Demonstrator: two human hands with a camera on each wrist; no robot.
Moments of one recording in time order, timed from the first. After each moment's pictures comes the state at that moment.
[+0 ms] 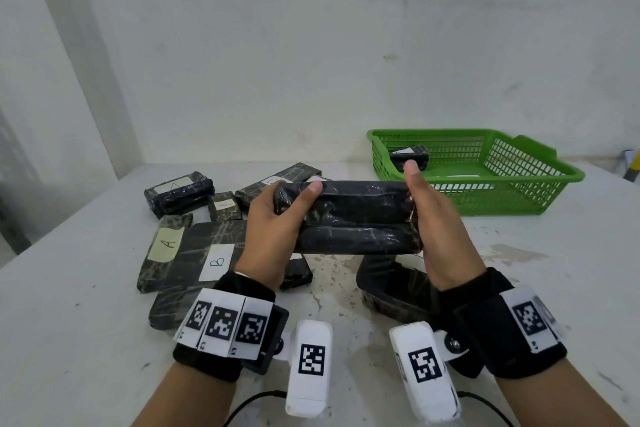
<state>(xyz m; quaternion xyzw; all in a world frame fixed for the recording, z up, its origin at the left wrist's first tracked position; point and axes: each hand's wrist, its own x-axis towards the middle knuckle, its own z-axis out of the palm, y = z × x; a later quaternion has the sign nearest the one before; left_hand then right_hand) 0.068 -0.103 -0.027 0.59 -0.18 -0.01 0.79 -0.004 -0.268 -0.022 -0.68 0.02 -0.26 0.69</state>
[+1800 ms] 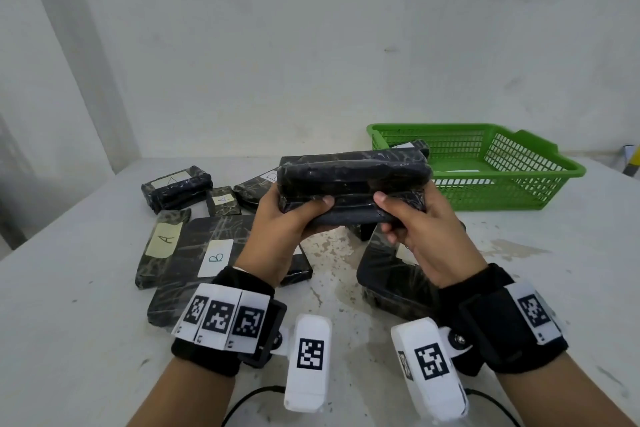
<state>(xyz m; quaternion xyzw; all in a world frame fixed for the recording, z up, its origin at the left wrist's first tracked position) 0.069 -0.104 -0.028 0.53 -0.17 -0.10 0.82 0.000 -0.267 -0.027 -0.62 0.05 -0.23 0.75</state>
